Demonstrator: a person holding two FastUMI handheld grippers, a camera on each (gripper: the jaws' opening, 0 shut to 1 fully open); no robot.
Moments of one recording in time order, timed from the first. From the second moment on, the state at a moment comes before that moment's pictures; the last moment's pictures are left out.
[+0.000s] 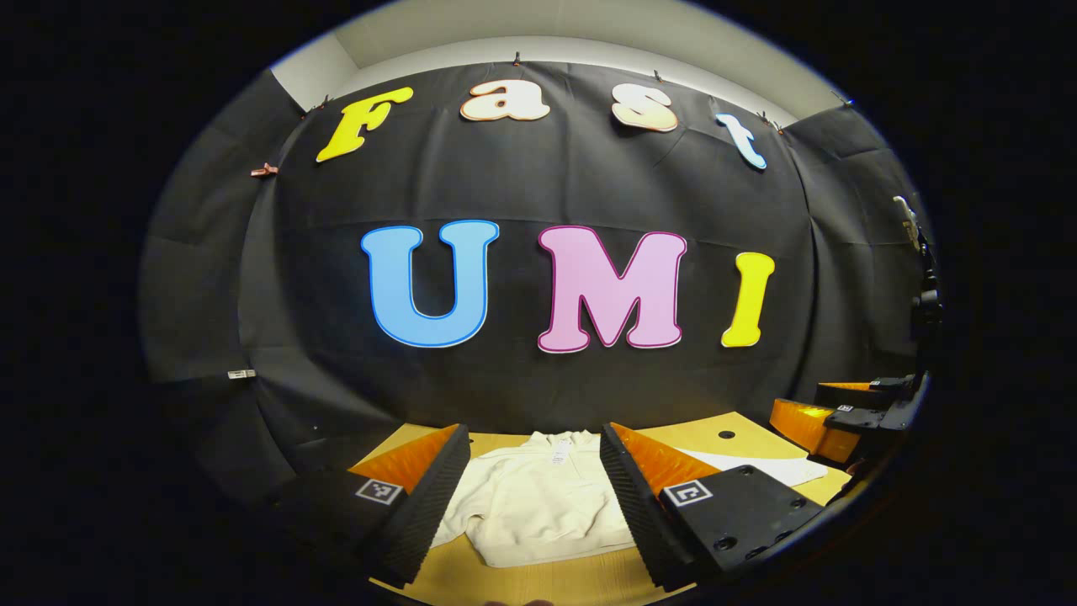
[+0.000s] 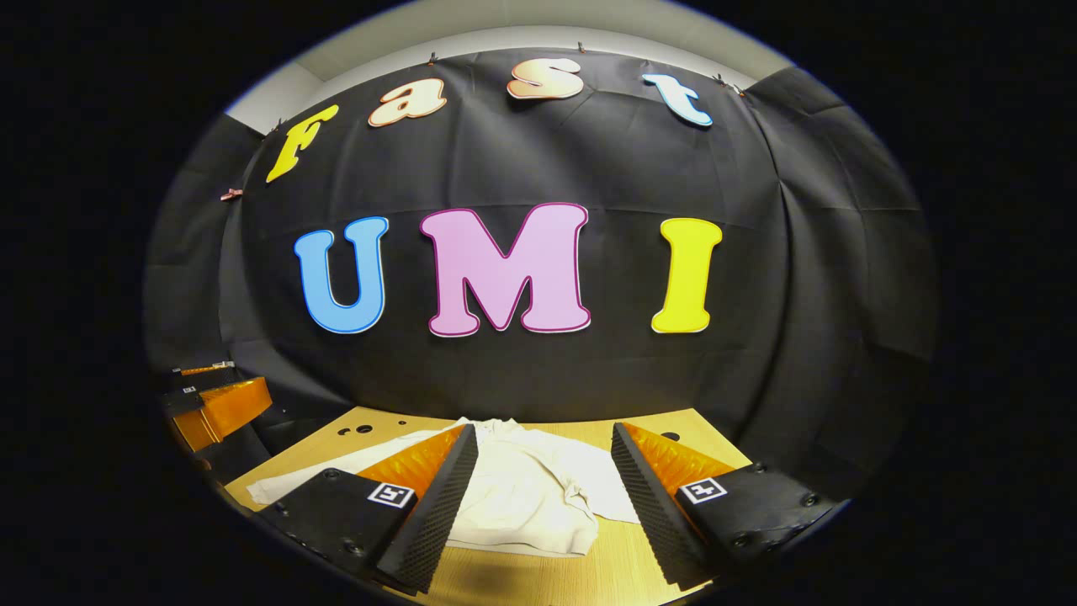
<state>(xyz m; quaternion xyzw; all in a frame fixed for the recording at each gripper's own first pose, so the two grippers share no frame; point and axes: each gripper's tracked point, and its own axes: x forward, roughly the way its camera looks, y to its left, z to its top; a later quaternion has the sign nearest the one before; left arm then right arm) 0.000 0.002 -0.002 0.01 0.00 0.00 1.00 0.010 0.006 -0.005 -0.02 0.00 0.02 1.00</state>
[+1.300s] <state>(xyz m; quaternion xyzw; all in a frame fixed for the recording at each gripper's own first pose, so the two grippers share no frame) 0.017 0.014 -0.039 0.01 0.06 0.06 1.00 0.068 -0.161 -0.068 -0.02 0.09 -0.10 0.99</state>
